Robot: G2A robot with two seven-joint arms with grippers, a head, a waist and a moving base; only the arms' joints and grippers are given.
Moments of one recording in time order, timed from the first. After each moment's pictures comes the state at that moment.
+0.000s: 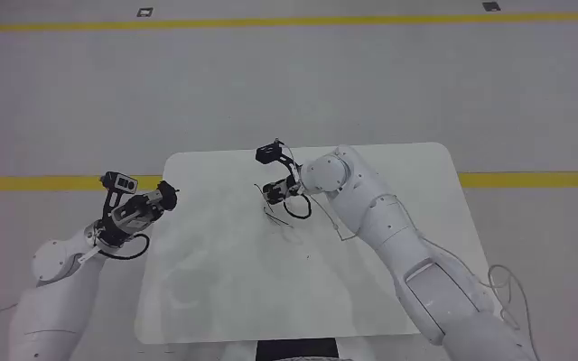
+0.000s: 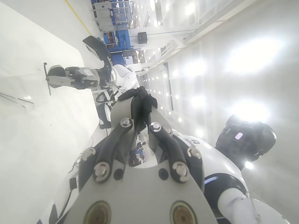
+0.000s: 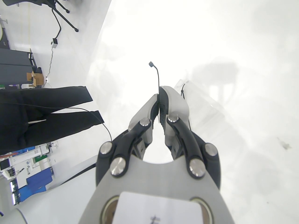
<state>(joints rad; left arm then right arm) 1.57 -0.97 -1.68 -1.43 -0.86 -0.34 -1.22 -0.70 -1.60 0.89 -0.82 -0.63 -0.34 1.07</state>
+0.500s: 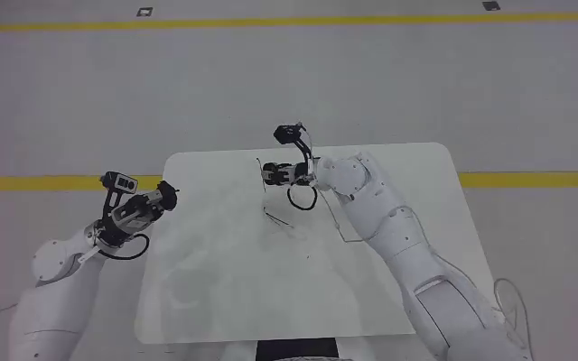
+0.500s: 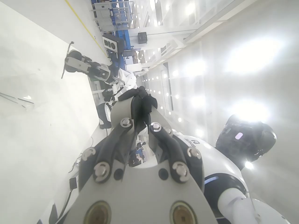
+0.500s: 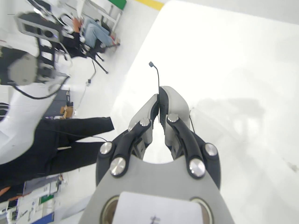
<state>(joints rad) 1.57 -0.97 -1.68 -1.43 -0.86 -0.34 -1.22 -0.86 -1.55 1.06 -1.03 -0.51 -0.31 0.87</state>
